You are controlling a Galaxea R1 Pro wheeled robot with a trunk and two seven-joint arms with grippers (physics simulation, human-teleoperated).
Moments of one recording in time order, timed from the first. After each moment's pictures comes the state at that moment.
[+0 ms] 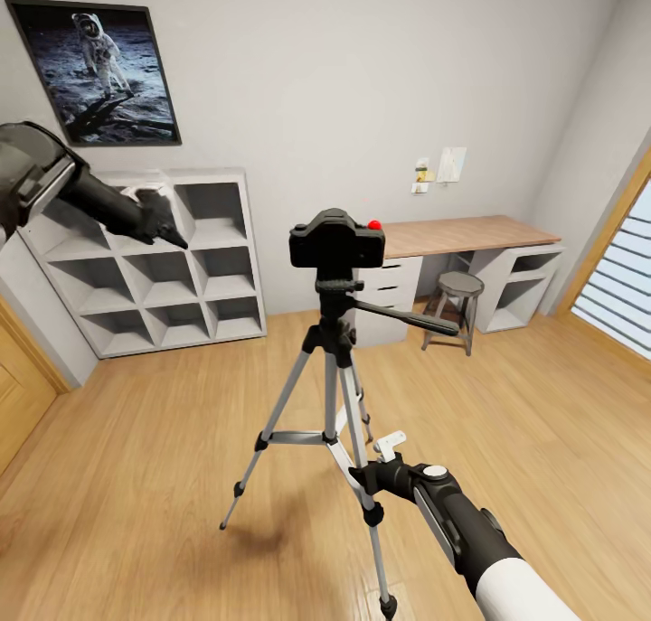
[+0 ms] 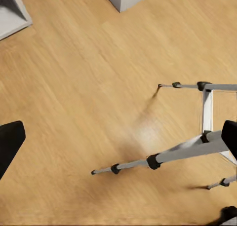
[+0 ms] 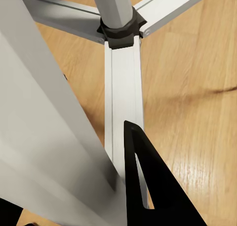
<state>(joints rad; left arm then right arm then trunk) -1.88 0.40 -0.88 -0.36 0.17 1.02 -1.05 -0.56 0.03 0.18 -0.76 0.04 0.32 0.41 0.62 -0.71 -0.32</state>
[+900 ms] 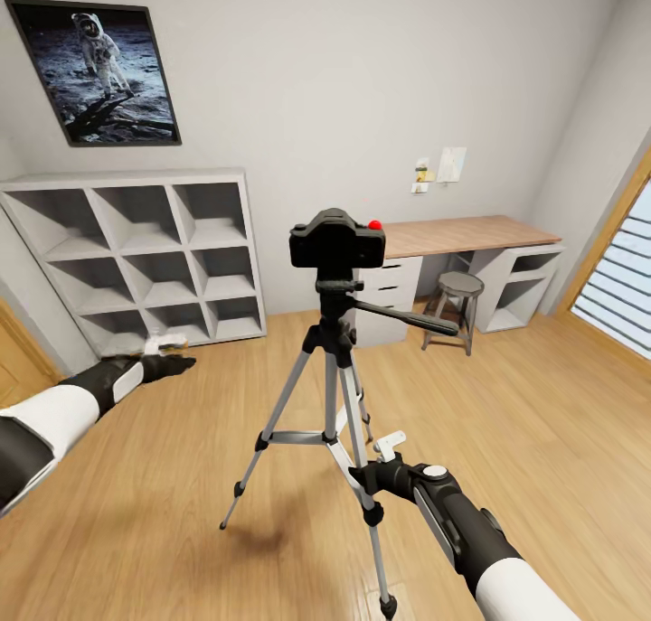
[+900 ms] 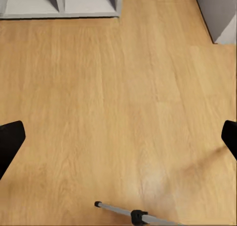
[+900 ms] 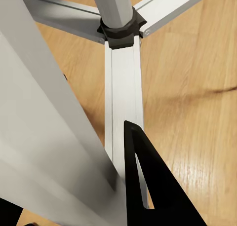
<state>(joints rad) -1.25 0.30 -0.86 -0.07 0.94 0.23 -0.18 -0.56 0.04 0.18 -0.76 0.04 0.32 0.42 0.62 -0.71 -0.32</state>
